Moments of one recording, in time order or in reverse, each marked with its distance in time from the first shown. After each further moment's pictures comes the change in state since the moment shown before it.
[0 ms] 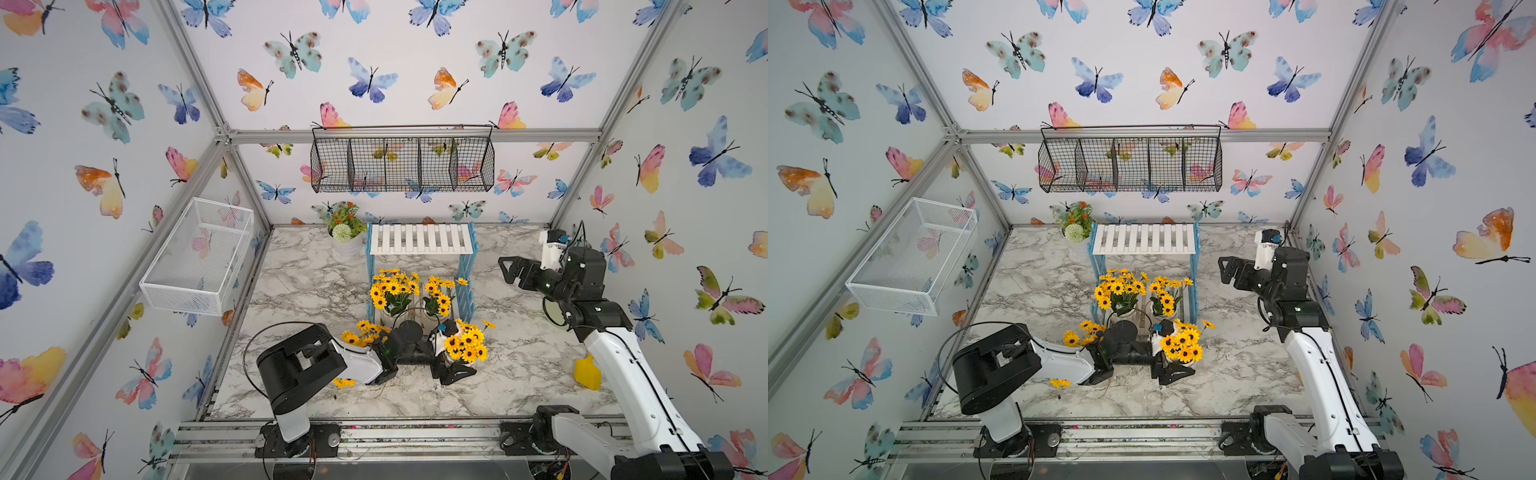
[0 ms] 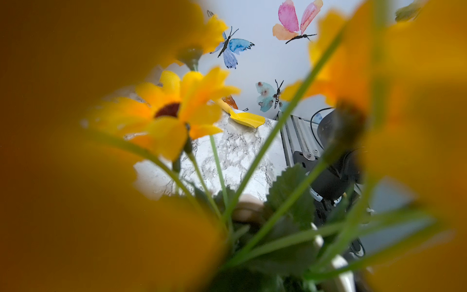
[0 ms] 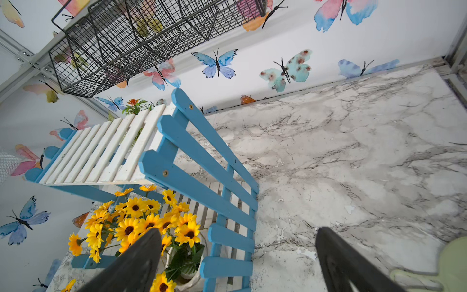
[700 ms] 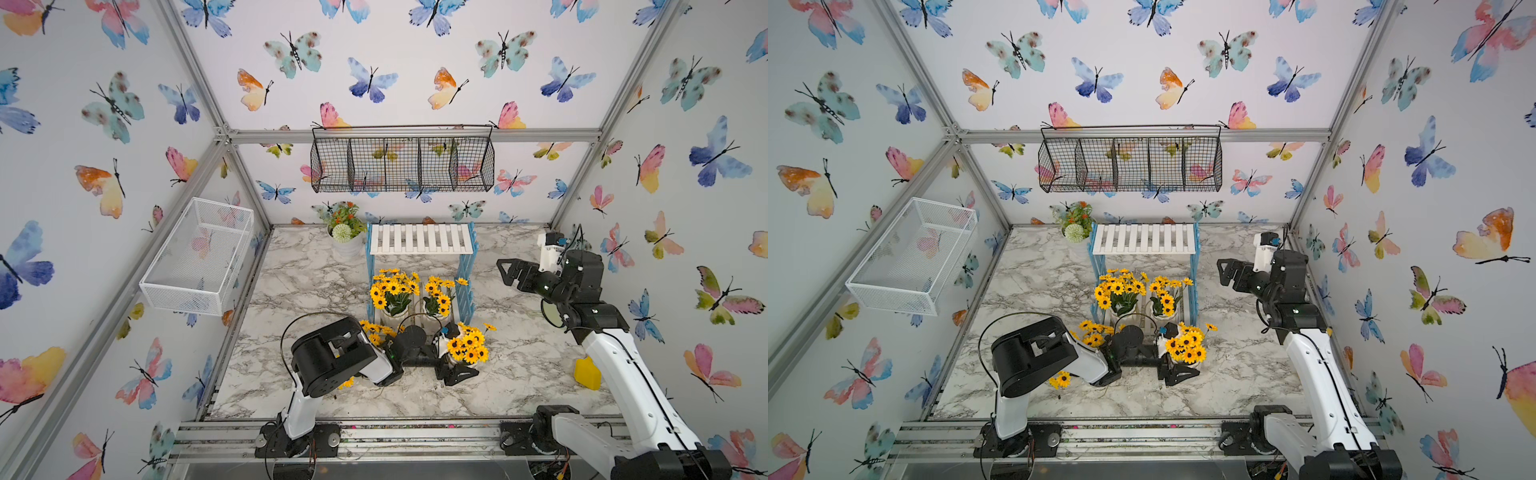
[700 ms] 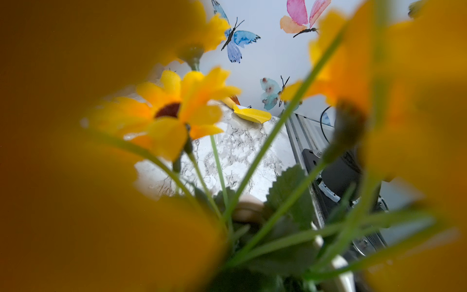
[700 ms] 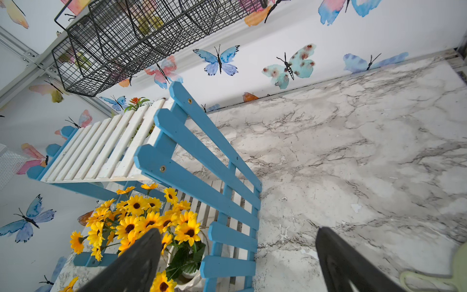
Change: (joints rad) left arm 0.000 0.221 0.032 0.208 0.001 -0.040; right arm -0.001 -0.006 -0.035 0.032 -0.022 0.014
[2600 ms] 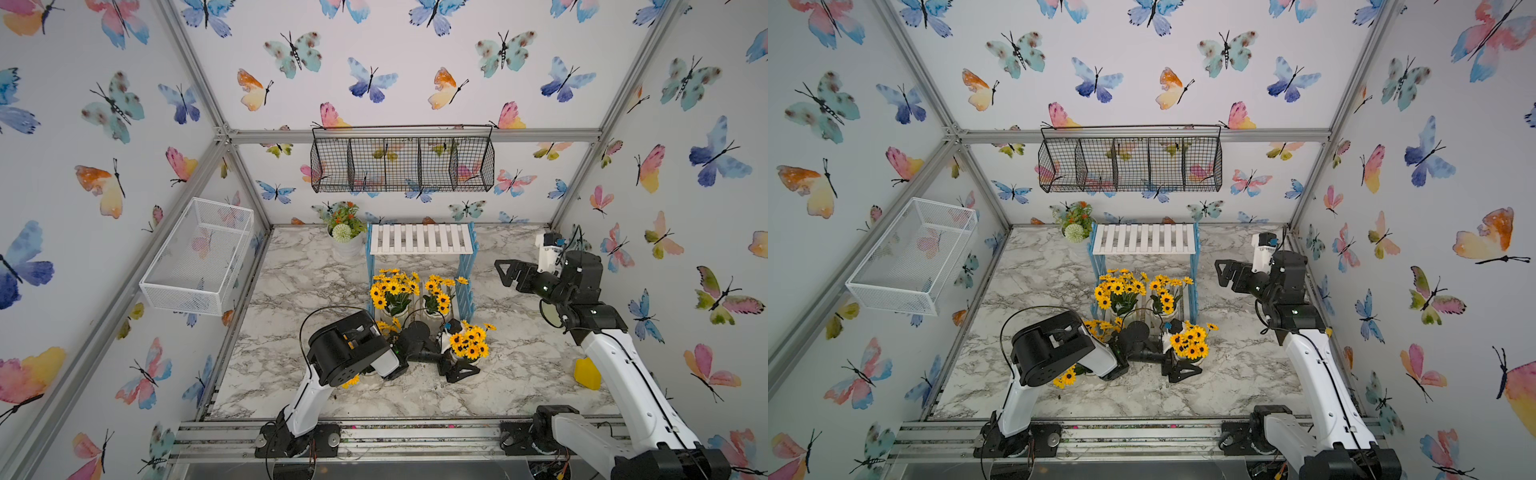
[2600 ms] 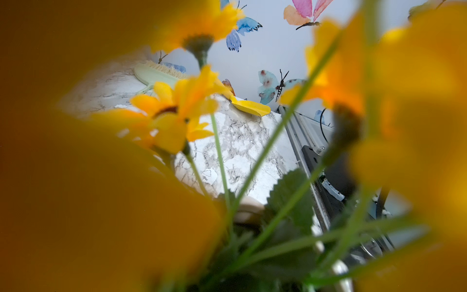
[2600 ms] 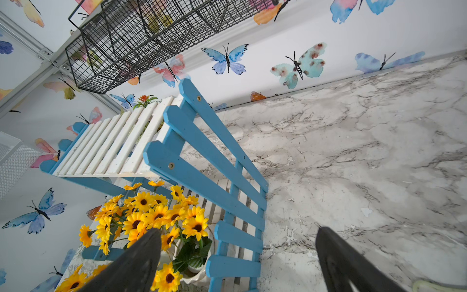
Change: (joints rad) left arm 0.039 0.122 0.094 0.031 0.105 -0.051; right arm 0.000 0.000 -0.016 0.028 -0.036 0.000
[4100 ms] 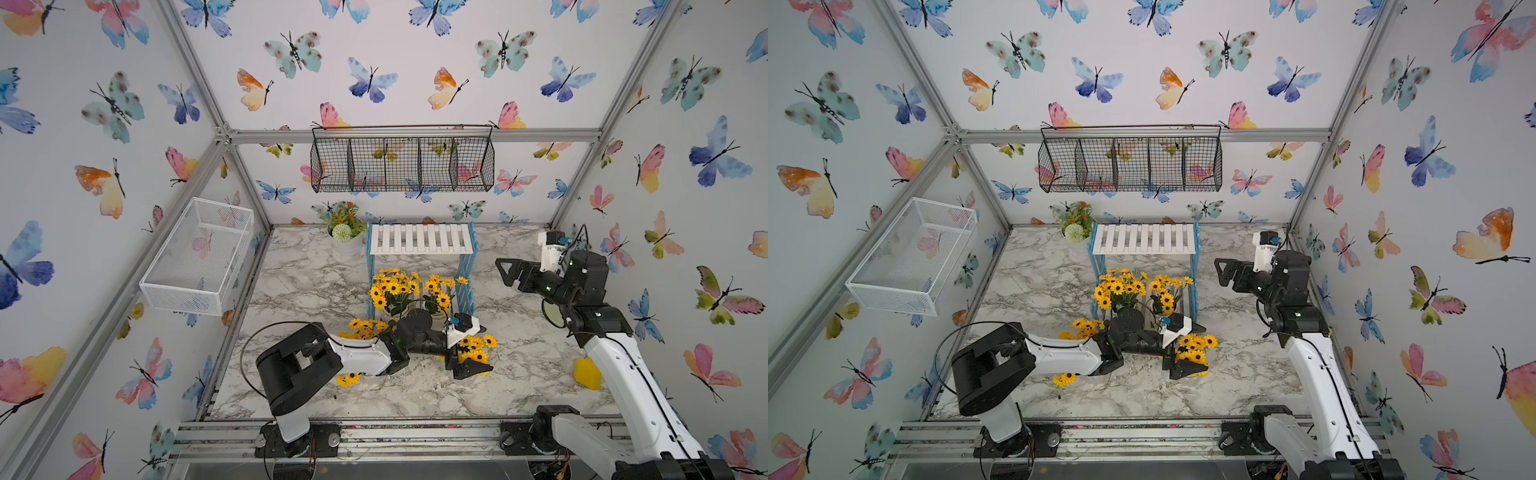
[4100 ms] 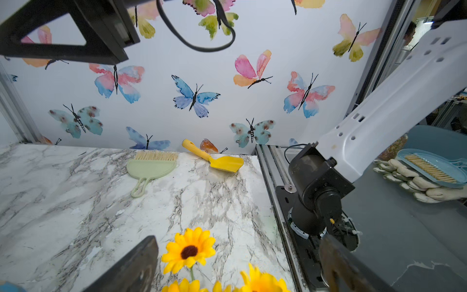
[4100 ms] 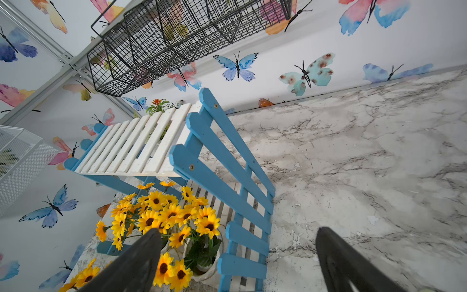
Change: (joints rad) left arm -0.052 -0.386 0.046 -0.314 0.005 0.217; right arm 0.000 -0.028 0.025 -0.016 -0.033 -0.007
